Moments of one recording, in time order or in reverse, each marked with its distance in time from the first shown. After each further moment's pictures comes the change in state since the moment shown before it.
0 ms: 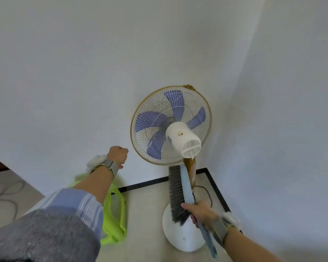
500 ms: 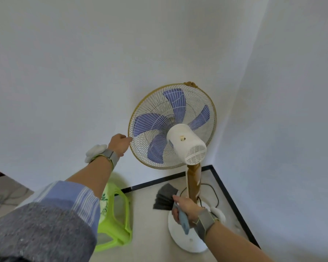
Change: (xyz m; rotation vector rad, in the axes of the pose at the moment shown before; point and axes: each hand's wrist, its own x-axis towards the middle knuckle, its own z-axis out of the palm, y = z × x) left_hand 0.055 0.056 0.013 0.102 0.004 0.128; right_hand 0.034 -0.071 0.040 0.618 -0.203 0.364
